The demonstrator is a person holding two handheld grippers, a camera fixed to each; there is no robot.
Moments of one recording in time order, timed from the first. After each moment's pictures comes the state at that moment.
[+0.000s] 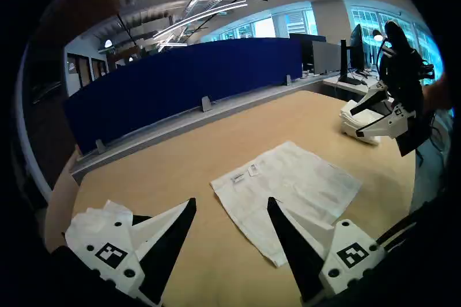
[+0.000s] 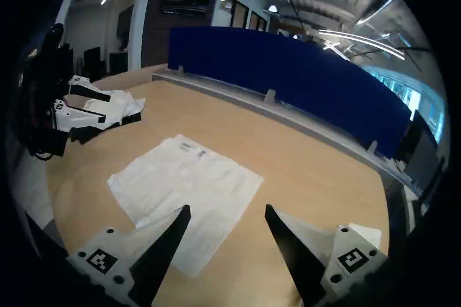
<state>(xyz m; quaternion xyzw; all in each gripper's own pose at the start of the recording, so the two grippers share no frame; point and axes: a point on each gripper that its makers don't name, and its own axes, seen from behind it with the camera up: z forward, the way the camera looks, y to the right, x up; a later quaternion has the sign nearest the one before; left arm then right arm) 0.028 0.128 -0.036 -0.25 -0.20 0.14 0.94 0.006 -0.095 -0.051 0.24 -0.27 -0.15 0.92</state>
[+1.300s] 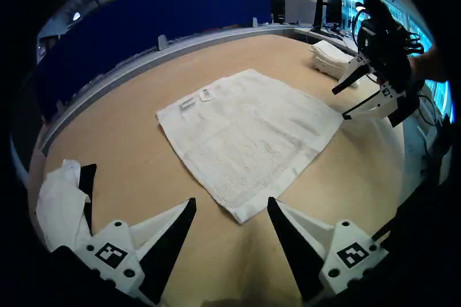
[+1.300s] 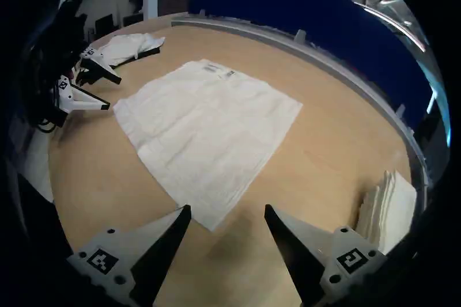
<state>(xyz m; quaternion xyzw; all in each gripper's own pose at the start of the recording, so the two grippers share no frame) -0.101 0.151 -0.097 -0.33 -0.34 0.16 0.87 -0.115 -0.085 -0.112 0.28 -0.40 -0.18 0.85</state>
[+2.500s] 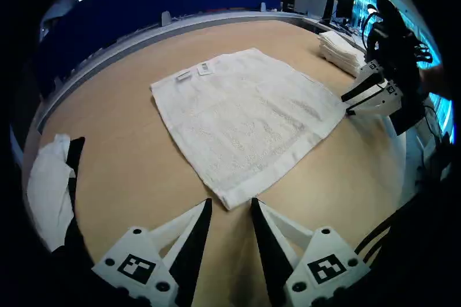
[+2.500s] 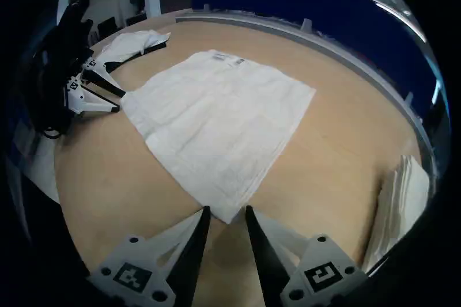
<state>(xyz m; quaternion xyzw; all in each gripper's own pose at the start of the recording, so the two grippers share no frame) -0.130 0.152 -0.109 -0.31 -0.40 0.14 0.85 -0.133 -0.092 -0.132 0.30 -0.42 -0.15 0.84</state>
